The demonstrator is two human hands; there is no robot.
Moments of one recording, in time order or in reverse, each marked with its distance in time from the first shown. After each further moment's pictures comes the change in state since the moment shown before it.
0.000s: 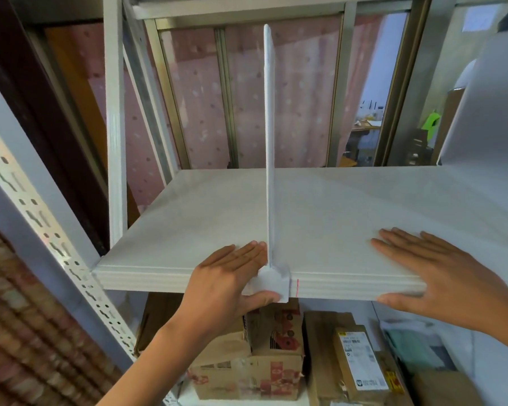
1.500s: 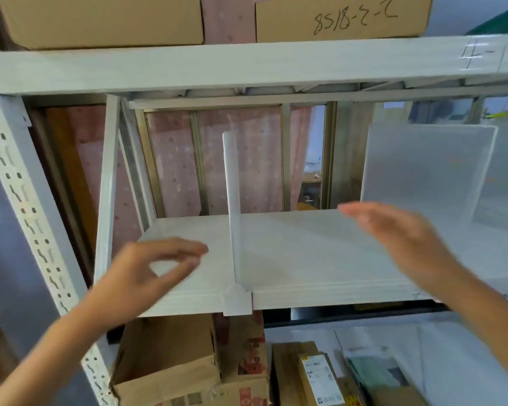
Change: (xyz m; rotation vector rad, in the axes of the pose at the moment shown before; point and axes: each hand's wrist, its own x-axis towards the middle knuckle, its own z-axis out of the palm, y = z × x) left_hand 0.007 0.034 -0.175 -0.450 0.028 -0.104; right_hand -0.091 -0.035 -0.136 1.009 0.622 0.017
